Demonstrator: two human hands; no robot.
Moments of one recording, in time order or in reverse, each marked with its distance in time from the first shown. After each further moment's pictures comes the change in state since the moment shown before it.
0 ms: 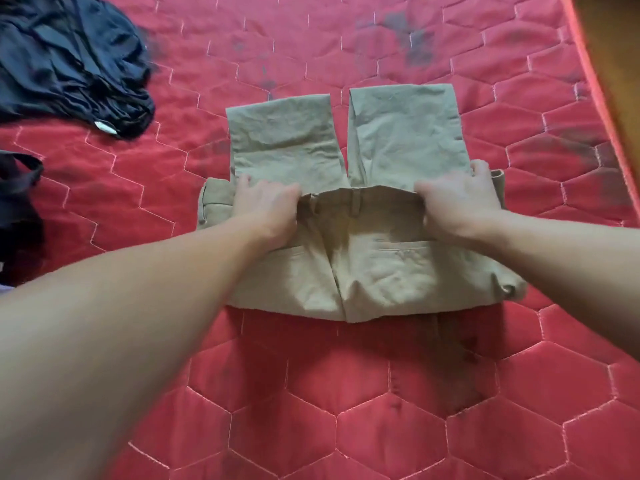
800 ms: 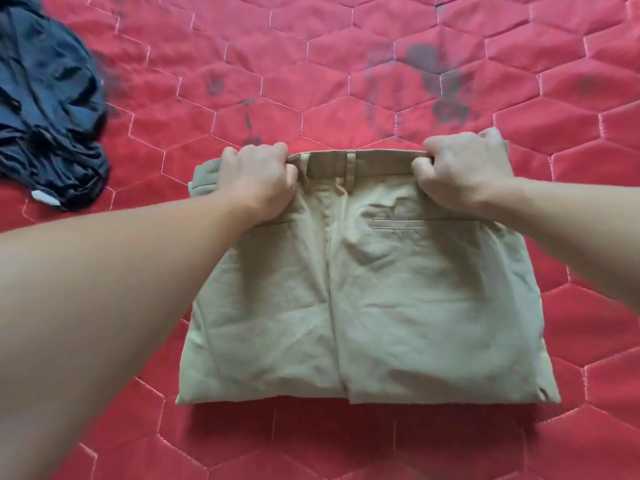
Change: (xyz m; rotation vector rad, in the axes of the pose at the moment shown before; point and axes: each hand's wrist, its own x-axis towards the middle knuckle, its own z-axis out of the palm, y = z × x) left_hand 0.221 -0.042 -0.020 -0.164 0.126 -0.154; right_hand 0.239 0.054 0.000 0.279 0.148 0.002
